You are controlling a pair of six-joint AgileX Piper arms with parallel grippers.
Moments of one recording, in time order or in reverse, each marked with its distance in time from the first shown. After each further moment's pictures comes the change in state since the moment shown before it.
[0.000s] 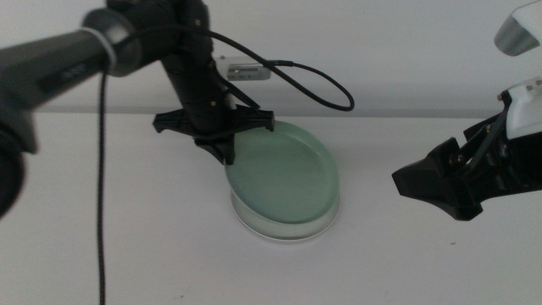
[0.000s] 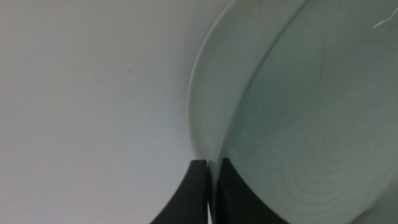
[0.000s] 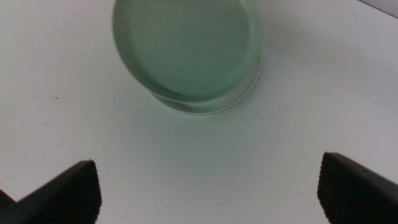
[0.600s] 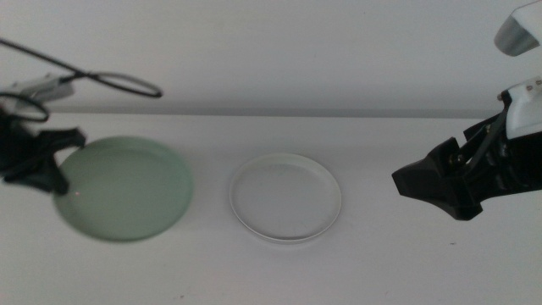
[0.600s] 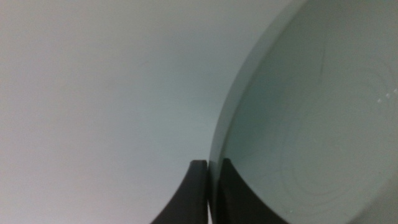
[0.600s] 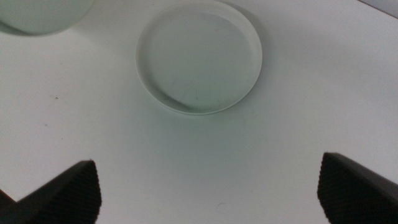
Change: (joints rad) left arm 0.616 -0.342 0.525 -0.154 -0.070 0.434; right arm 0.000 0.000 0.000 -0.005 0.000 0.000
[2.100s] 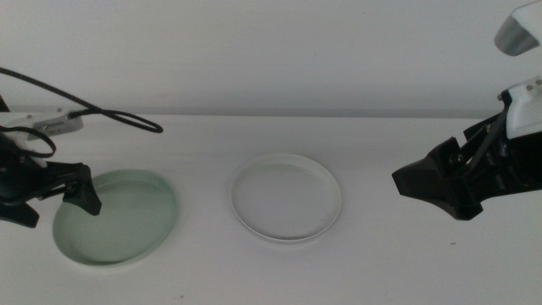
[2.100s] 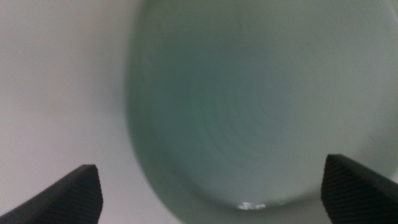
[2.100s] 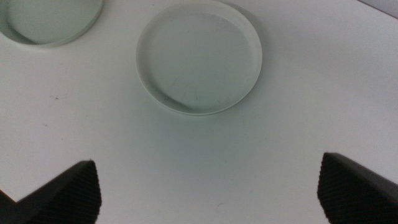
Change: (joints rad) left arm 0.046 0.082 0.117 -0.035 -0.153 0.184; right arm 0.000 0.000 0.000 0.000 0.000 0.000
